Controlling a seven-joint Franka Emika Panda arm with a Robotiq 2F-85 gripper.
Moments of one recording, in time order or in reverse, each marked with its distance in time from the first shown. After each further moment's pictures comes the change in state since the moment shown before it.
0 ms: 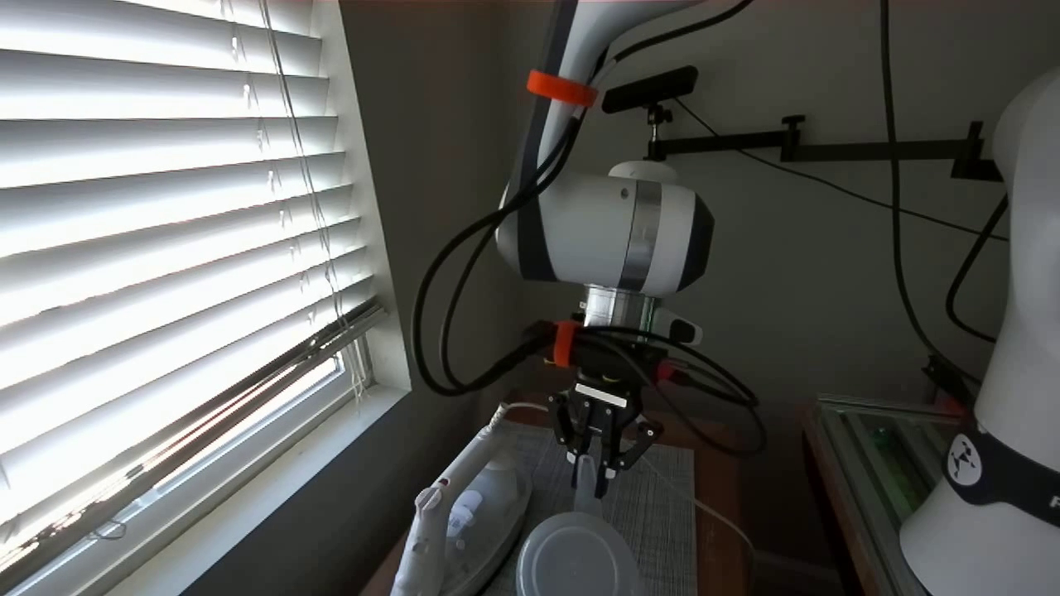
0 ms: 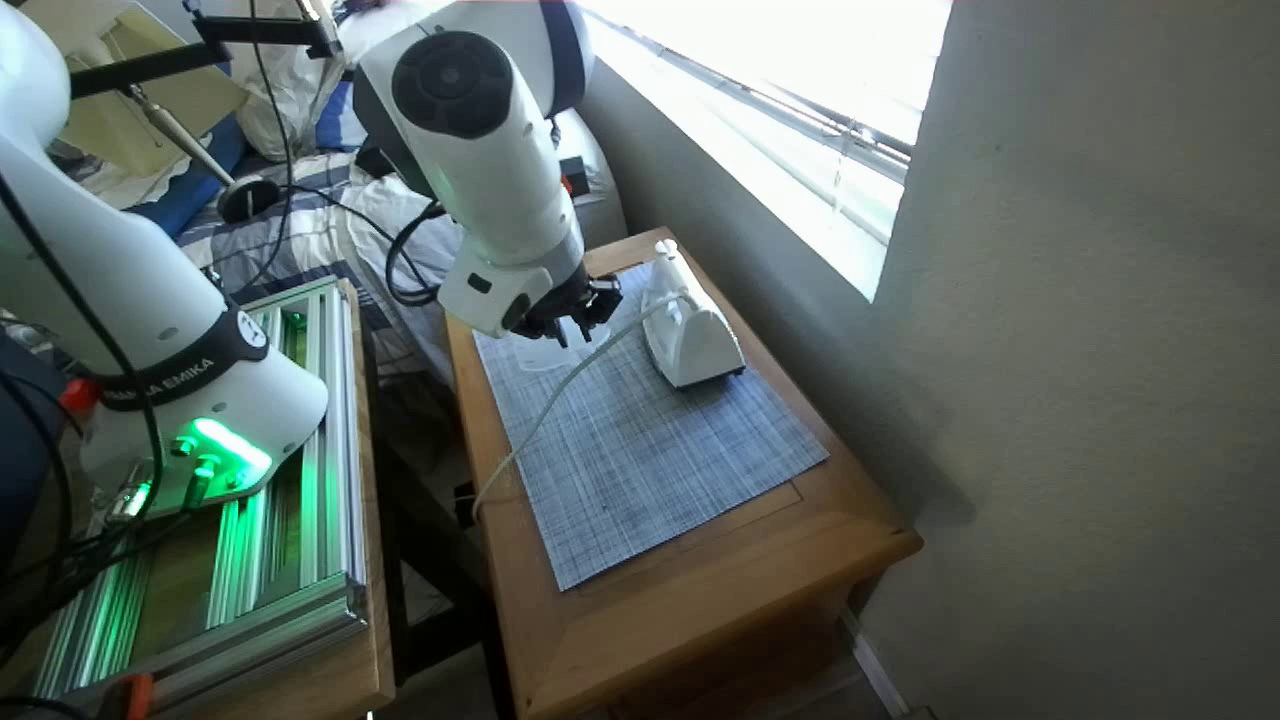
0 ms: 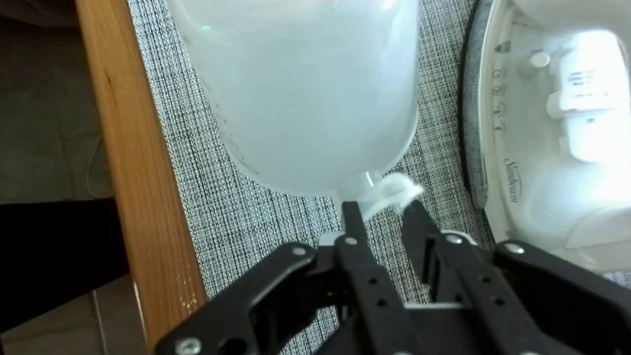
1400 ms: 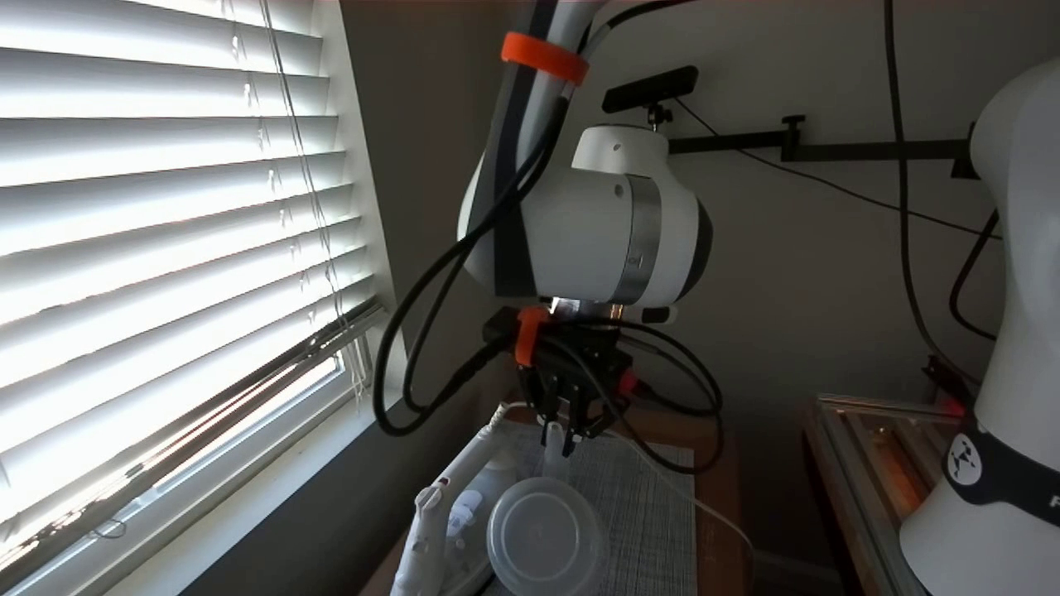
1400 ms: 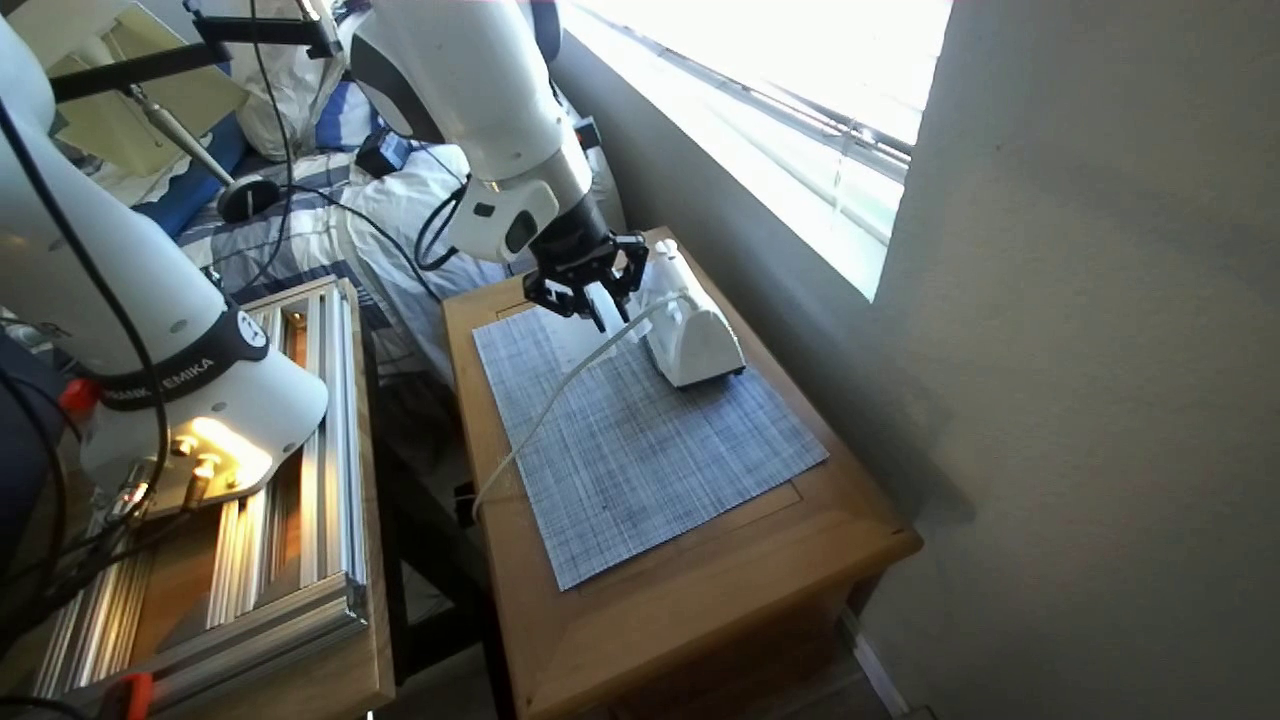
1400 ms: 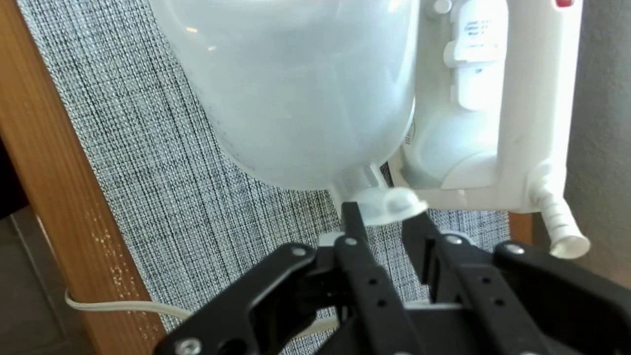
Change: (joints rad) arm 0.166 -0.030 0.016 0.001 -0.026 0.348 0.156
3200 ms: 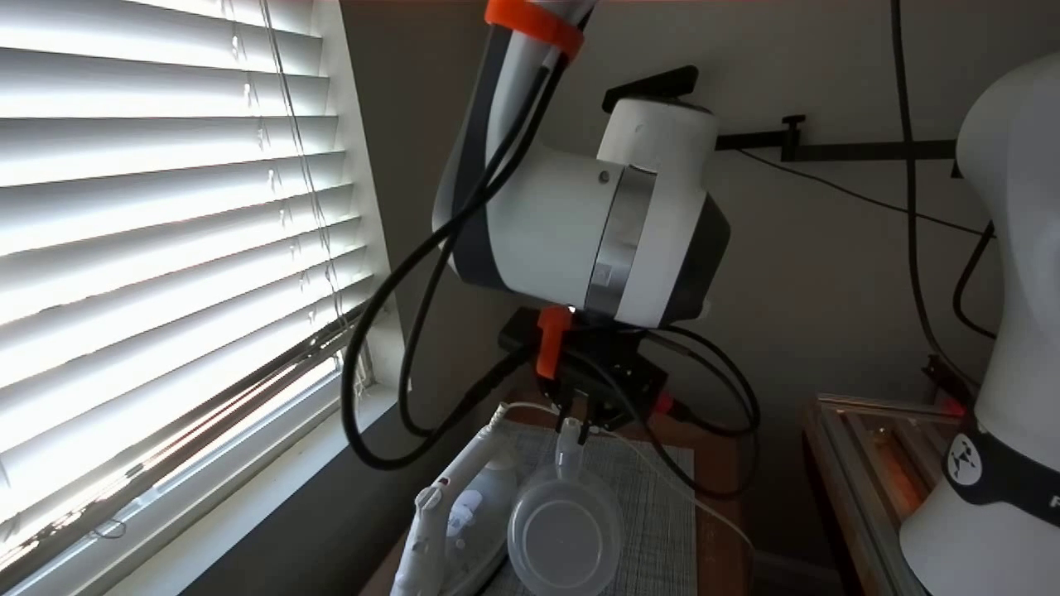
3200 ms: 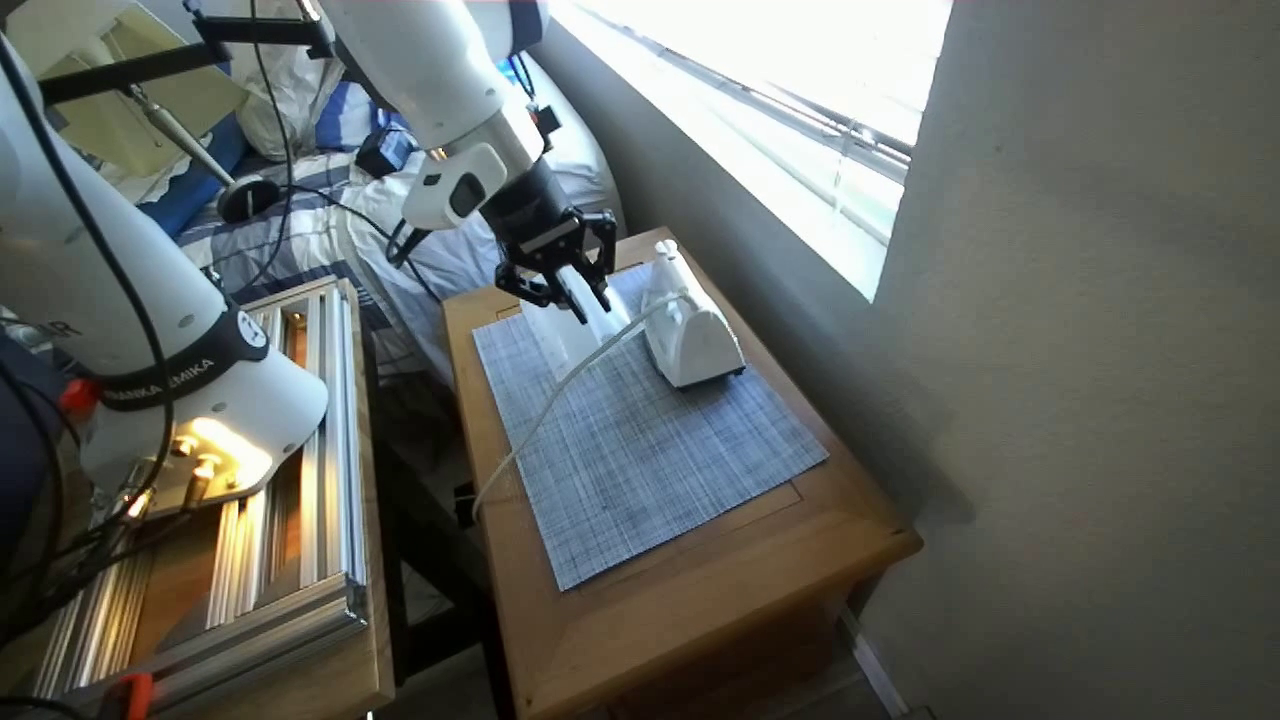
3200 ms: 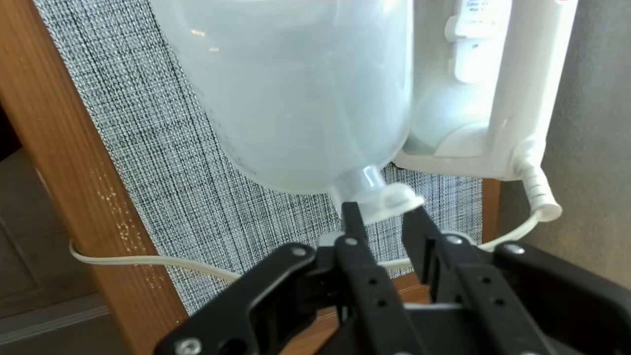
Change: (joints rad) arm 0.127 -0.037 0.039 0.000 0.477 0.214 -0.370
